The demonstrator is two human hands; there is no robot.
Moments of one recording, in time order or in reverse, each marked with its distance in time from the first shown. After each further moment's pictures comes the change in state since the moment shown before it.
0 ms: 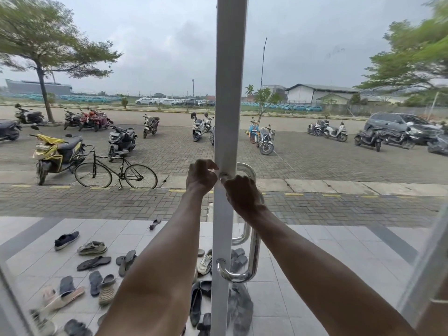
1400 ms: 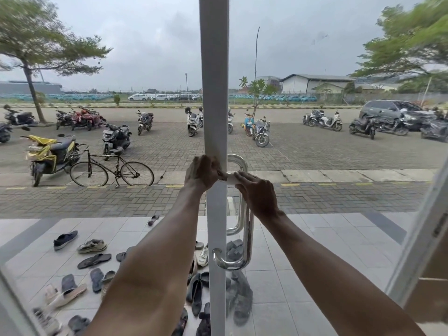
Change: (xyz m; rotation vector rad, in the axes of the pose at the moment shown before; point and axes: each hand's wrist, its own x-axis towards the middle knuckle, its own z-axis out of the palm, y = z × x) left_hand -0.025 0.022 0.004 0.170 -0.115 0.189; right_hand -0.051 0.054 0.039 0.364 0.342 0.052
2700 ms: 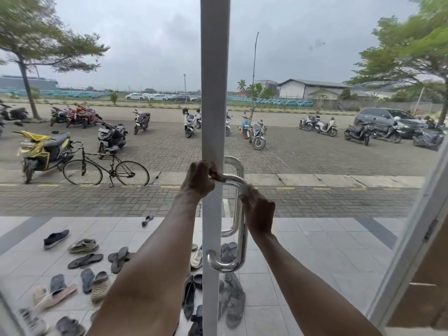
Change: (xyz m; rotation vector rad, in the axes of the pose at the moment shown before) left_hand -0.007 -0.018 0.018 -0.110 0.057 0.161; right_hand -0.042 -0.004 0.019 0.183 0.246 0.369
